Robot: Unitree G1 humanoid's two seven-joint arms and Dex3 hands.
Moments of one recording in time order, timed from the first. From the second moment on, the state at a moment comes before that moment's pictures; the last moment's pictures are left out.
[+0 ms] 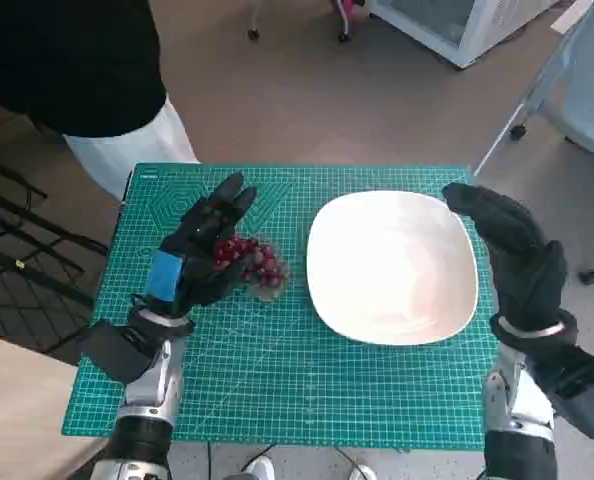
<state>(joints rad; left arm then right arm) -0.40 0.12 0.13 0.53 -0.20 -0.67 -0.38 -0.49 -0.20 -0.19 0.47 0.35 -0.77 0.58</state>
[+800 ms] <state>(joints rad) -0.39 0.12 0.13 0.53 -0.20 -0.66 -0.39 -0.47 -0.20 -0.19 0.45 0.35 -0.77 0.57</state>
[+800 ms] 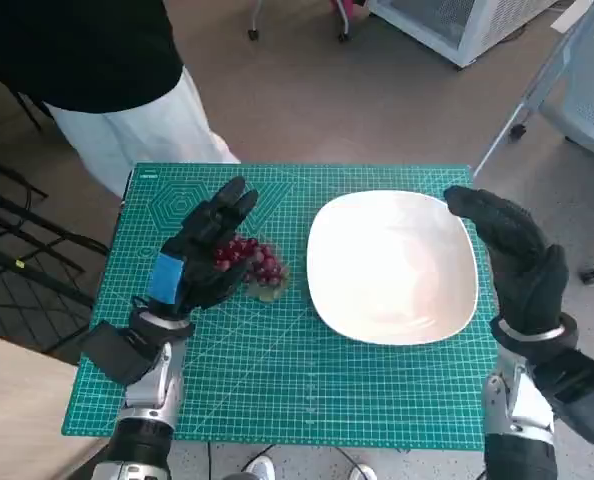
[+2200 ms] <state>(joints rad) -0.37 0.12 0.12 0.50 -0.20 -0.66 -0.39 -0.45 -0.19 -0.19 0.43 0.35 -0.75 0.56</state>
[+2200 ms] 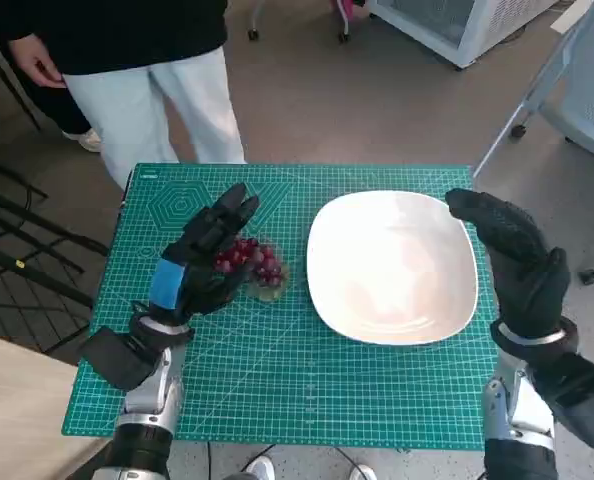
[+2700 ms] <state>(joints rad) -0.37 0.17 0.11 0.47 -0.11 -0.64 -0.37 -0.45 -0.19 -0.19 0.42 0.35 -0.74 0.56</state>
